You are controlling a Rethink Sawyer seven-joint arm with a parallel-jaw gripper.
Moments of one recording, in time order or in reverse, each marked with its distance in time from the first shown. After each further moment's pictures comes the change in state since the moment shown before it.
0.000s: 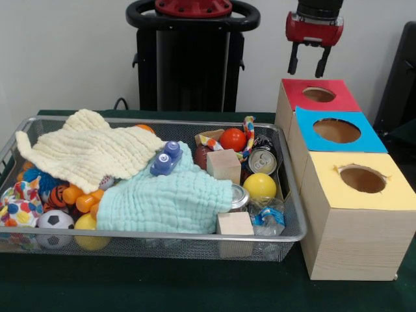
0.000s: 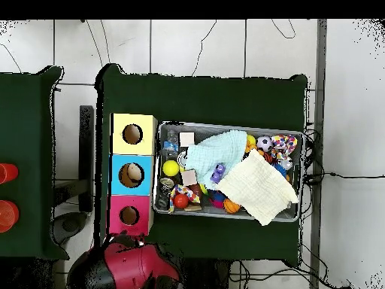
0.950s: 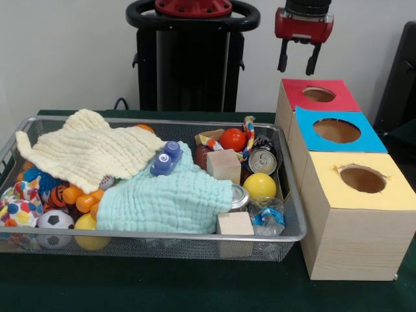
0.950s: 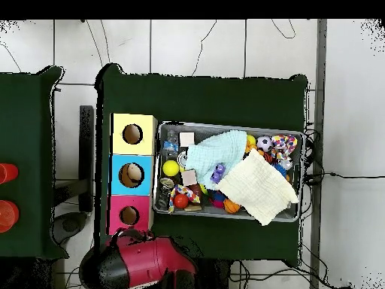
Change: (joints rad) arm -0.116 -0.036 0.062 0.000 -0.034 0.050 0.000
